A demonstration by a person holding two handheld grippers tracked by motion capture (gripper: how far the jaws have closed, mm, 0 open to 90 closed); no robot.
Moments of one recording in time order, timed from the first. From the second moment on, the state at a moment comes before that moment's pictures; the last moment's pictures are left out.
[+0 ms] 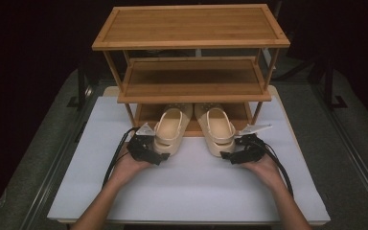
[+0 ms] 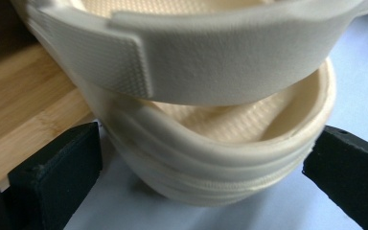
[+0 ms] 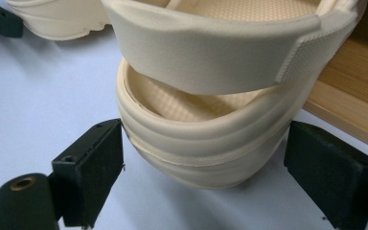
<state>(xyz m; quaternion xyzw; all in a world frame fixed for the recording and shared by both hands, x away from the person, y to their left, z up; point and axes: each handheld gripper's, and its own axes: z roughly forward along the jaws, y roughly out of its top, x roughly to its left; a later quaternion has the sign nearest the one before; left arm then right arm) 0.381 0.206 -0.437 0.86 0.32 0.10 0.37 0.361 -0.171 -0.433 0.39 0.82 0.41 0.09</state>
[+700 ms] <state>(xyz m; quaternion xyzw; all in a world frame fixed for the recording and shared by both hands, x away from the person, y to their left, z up) 0.390 0.172 -0.437 0.86 0.32 0.10 0.37 0.371 -0.137 -0.428 0.37 0.83 0.41 0.10</state>
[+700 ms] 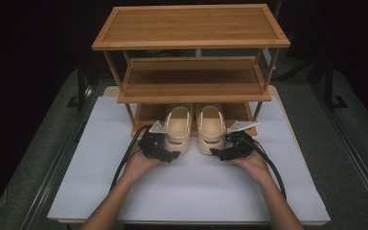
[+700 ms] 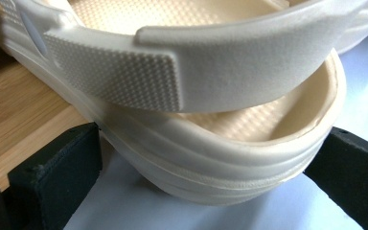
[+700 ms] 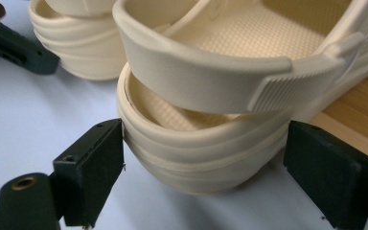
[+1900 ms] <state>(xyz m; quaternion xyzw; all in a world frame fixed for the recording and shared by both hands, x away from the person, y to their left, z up) 0.460 0.144 -0.440 0.85 0.36 0.12 0.37 0.436 -0.116 -0.431 0.41 0.81 0.40 0.14</state>
